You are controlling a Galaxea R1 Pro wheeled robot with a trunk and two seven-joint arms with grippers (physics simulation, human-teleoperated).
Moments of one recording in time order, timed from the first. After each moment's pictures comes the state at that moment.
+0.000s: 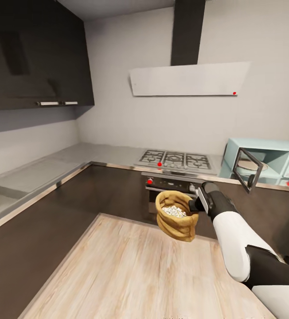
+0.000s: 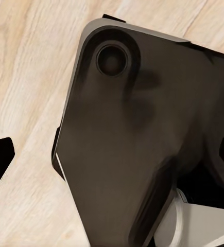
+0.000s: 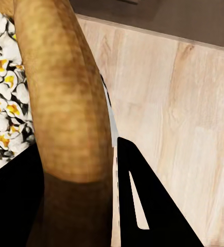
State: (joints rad) left arm 0.00 -0.01 0.00 -0.03 0.30 -0.08 0.01; right arm -1.08 0.06 -0.27 -0.56 0.35 1.05 0.03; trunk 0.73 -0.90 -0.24
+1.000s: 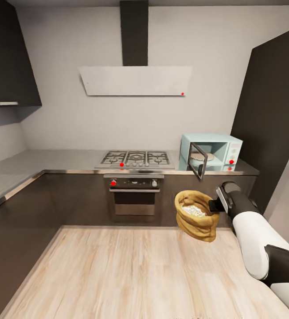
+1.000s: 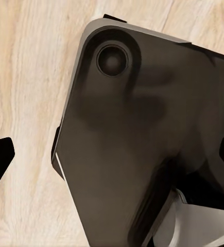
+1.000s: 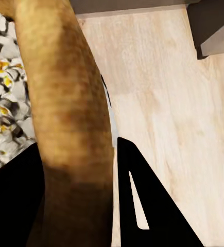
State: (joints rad) left arm 0.00 -0.01 0.00 -0.03 0.31 -0.08 0.01; right arm -1.08 -0.08 -0.28 -0.56 0.35 1.04 0.04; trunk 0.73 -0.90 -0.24
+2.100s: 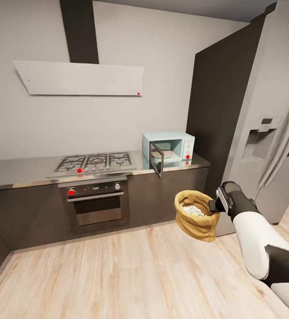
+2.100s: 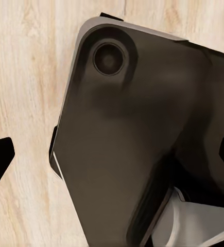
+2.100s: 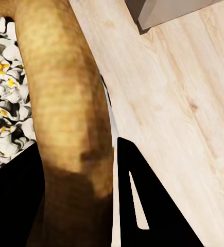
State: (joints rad) left arm 0.00 -0.01 0.00 -0.03 0.30 -0.08 0.01; right arm -1.08 -0.09 -0.28 -0.56 0.34 1.04 0.04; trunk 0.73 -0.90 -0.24
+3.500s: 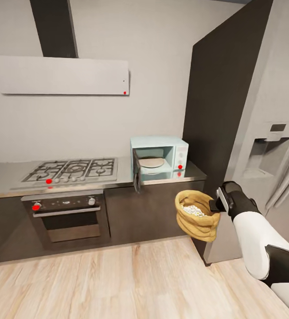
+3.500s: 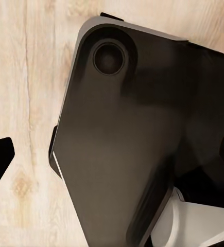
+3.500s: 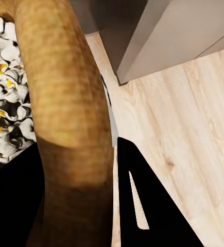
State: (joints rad) left arm 0.00 -0.01 0.00 -0.03 0.31 -0.08 0.01; right arm -1.08 -0.09 -0.28 -0.56 0.35 1.04 0.04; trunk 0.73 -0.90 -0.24
